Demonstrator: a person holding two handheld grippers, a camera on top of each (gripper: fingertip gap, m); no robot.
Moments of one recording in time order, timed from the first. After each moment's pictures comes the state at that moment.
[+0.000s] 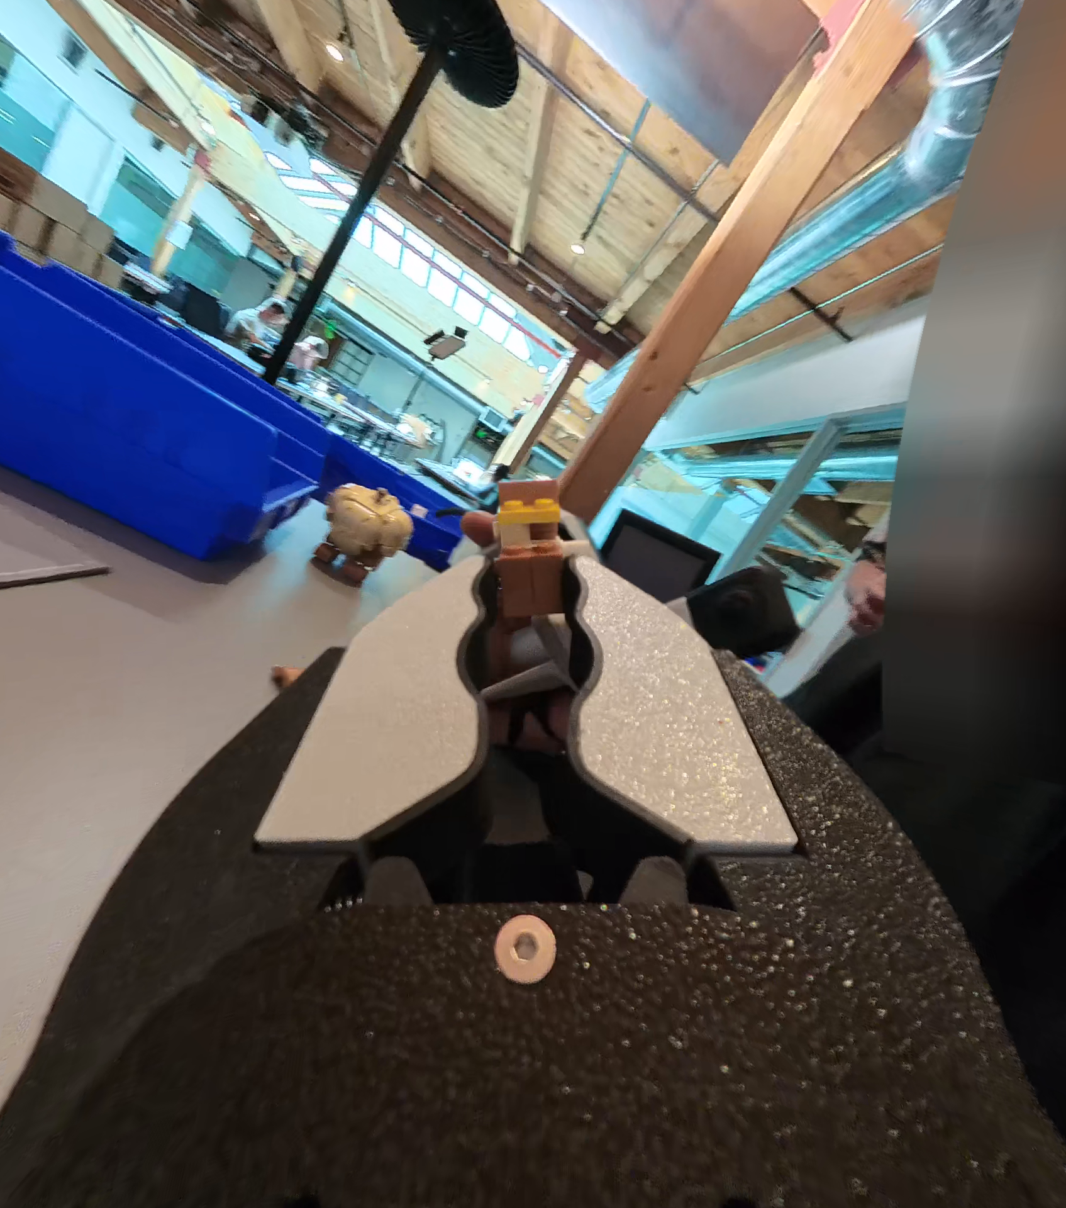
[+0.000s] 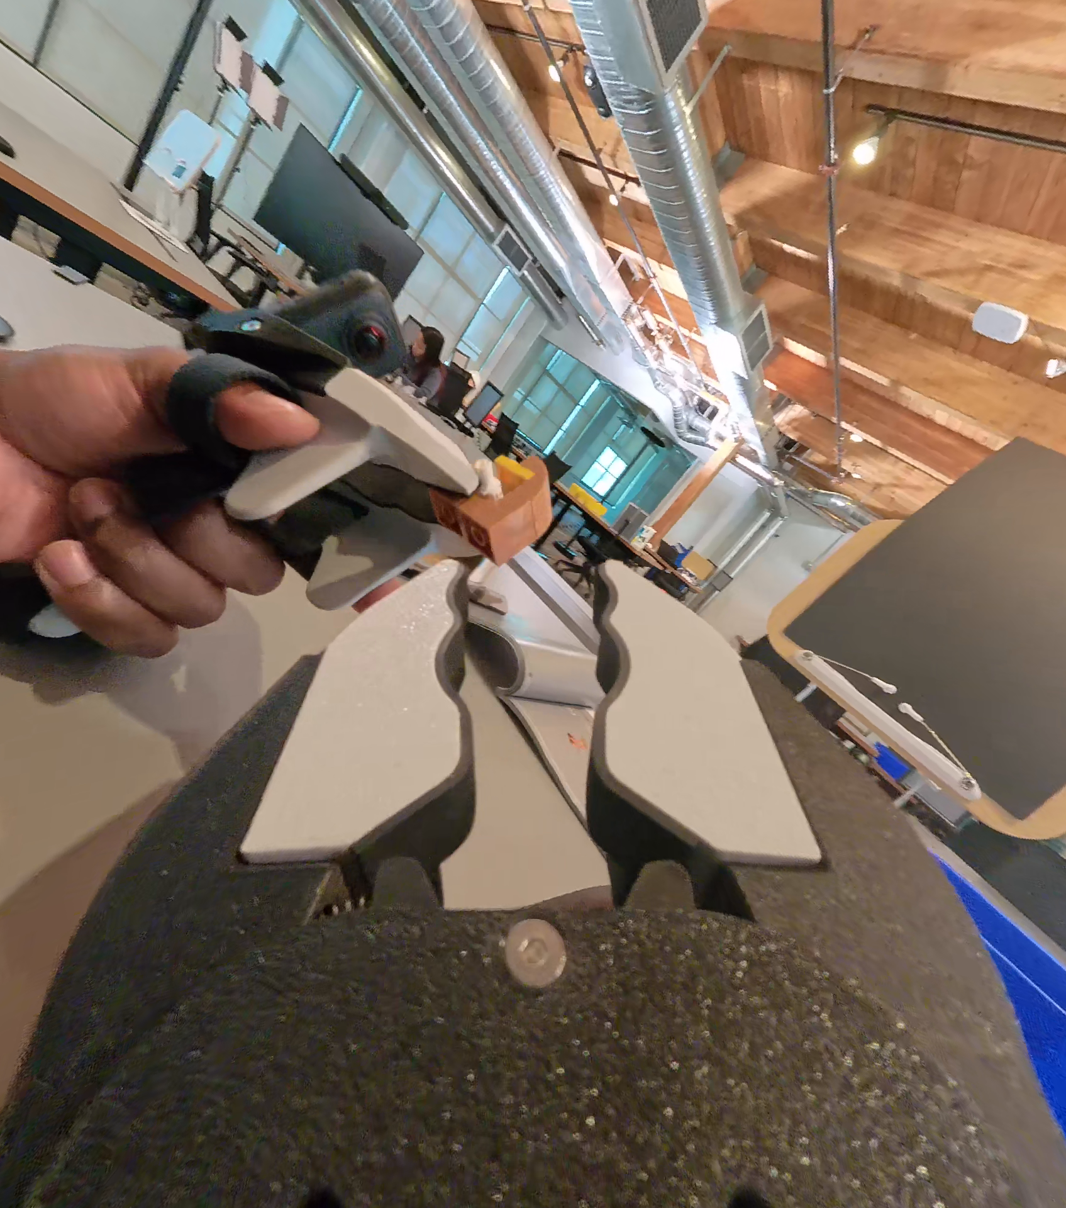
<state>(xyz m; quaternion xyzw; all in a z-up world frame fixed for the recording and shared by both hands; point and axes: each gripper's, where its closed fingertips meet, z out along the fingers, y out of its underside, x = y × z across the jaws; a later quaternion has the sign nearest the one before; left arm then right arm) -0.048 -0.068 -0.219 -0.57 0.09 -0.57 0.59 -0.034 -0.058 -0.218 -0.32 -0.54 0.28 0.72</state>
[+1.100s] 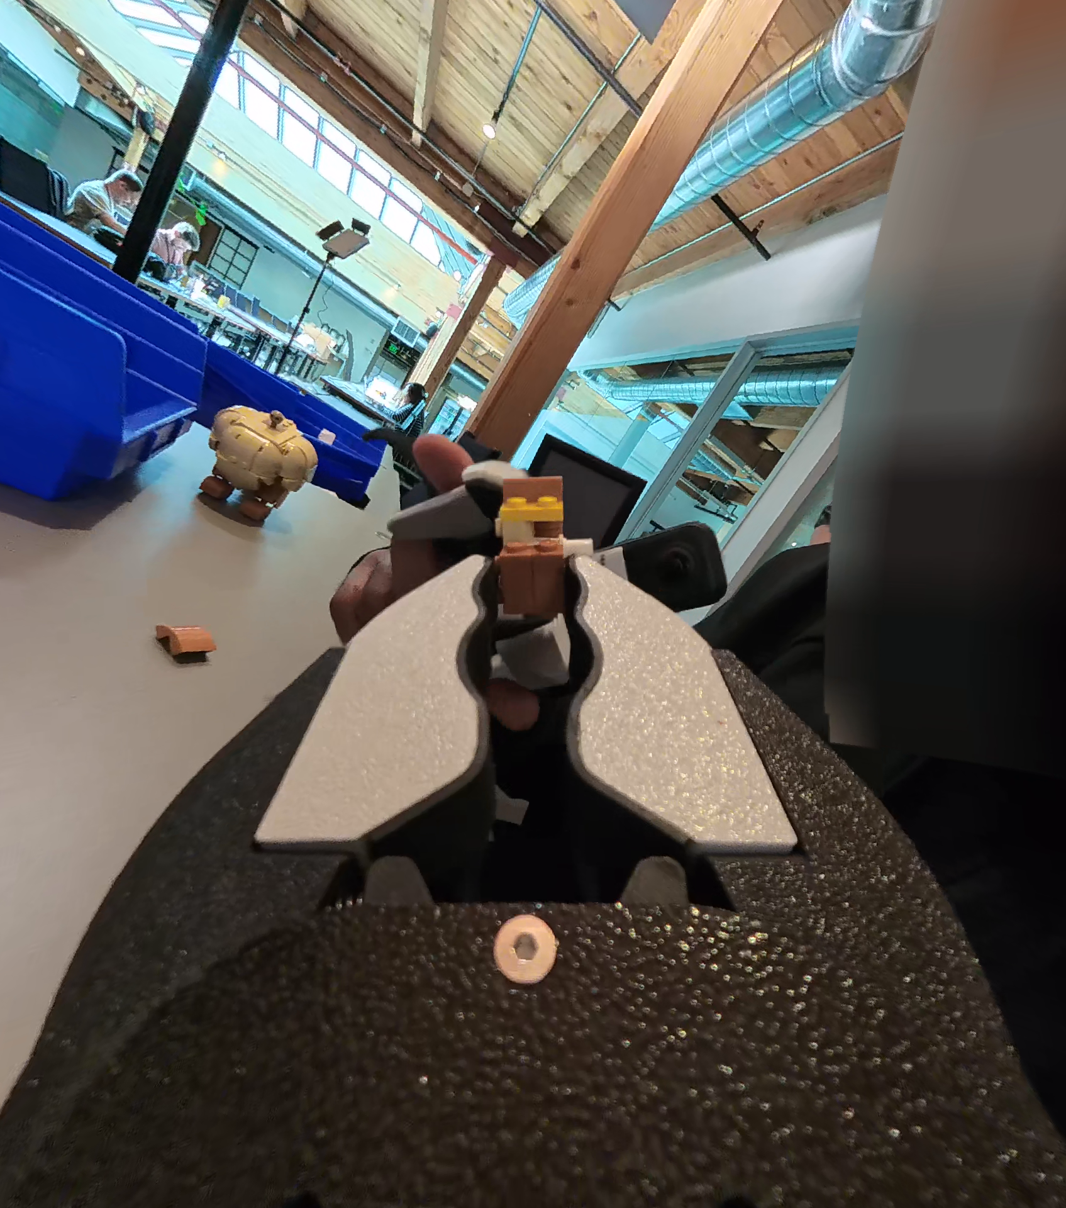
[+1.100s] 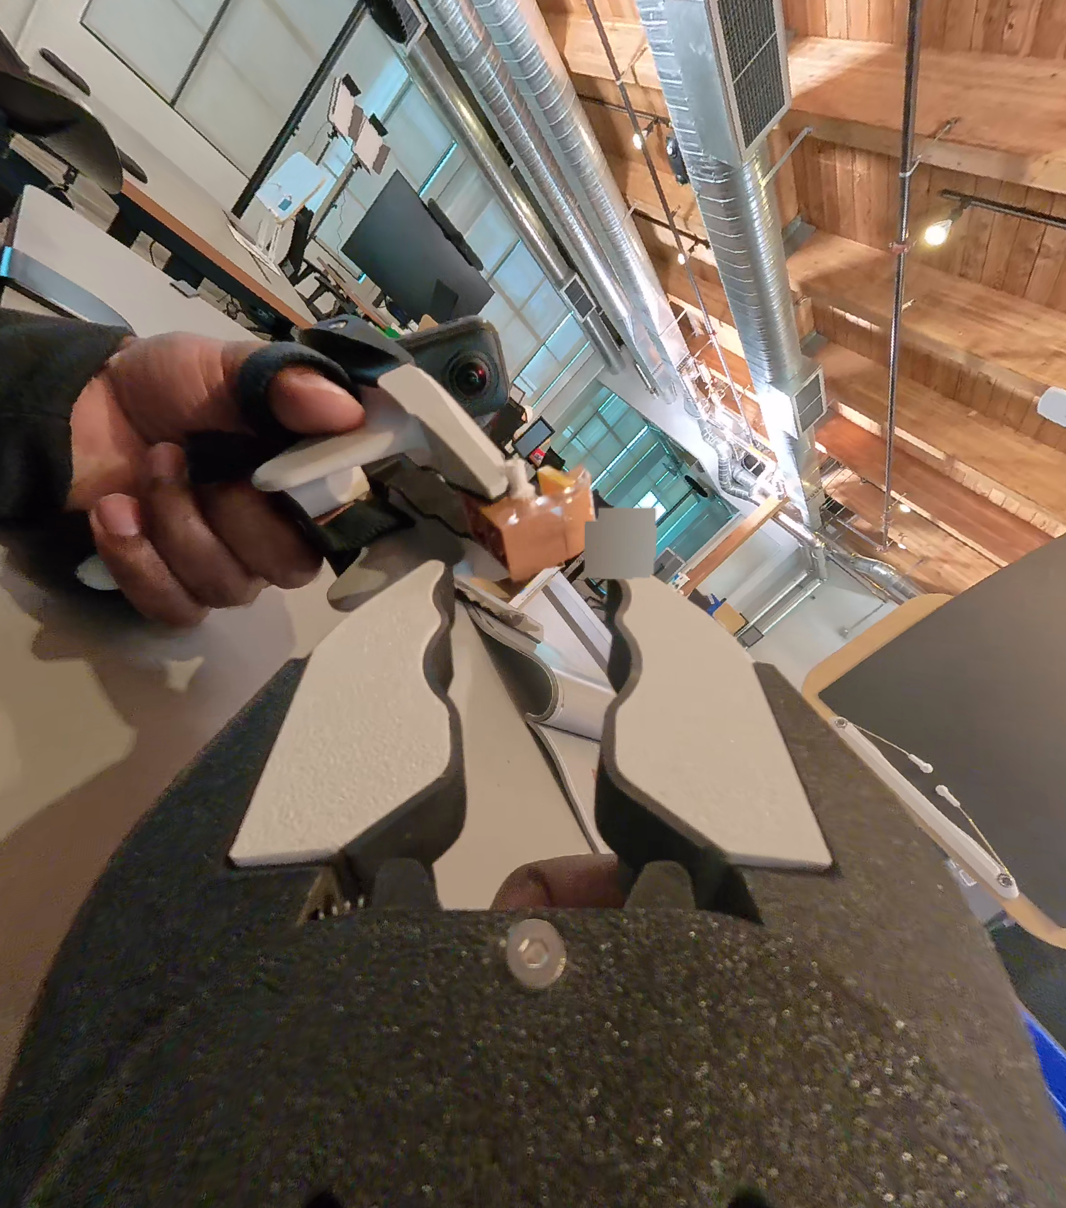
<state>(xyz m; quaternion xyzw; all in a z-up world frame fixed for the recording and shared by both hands) -0.025 -0.091 -0.222 -0.57 0.16 -0.61 0.52 -0.034 -0.081 -0.225 -0.26 -0.58 0.29 0.71</state>
